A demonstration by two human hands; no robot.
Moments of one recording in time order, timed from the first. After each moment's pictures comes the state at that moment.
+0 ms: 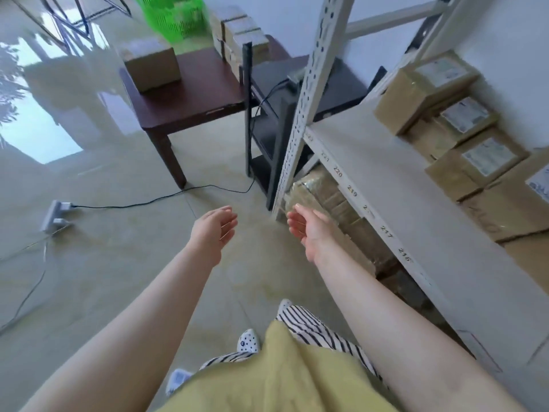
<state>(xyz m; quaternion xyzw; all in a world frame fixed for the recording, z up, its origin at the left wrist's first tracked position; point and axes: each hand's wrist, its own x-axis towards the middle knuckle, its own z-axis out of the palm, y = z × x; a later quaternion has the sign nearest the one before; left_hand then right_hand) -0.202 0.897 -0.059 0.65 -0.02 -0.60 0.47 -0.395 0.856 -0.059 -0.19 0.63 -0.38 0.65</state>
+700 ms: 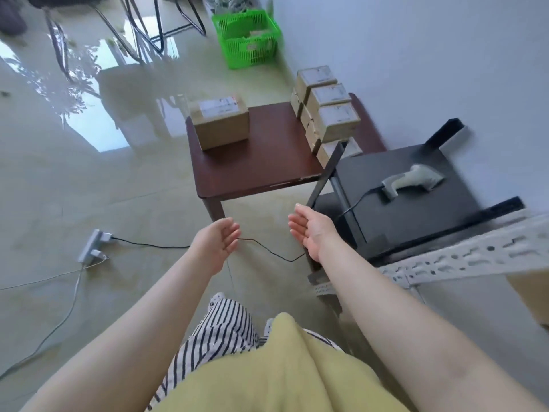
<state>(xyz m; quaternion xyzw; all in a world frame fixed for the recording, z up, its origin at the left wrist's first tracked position) 0.036 0.614 -0.074 0.62 0.12 -0.58 0.52 -0.137 0.517 -0.068 -0.24 0.62 -0.23 0.71</state>
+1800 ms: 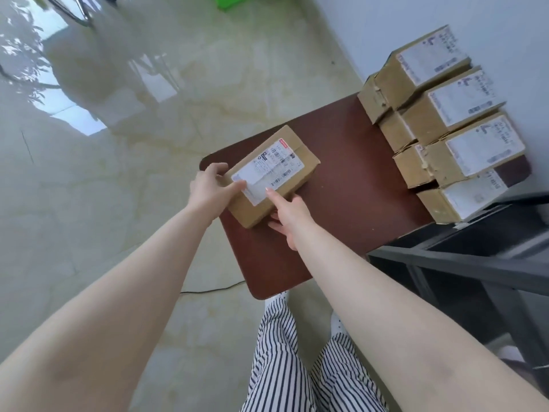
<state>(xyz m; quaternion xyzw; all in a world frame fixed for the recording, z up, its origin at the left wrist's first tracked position) 0.399 0.243 -0.217 0.82 -0.32 -0.43 0.18 0.230 0.230 -0.228 -0.20 0.65 -0.15 0.72</state>
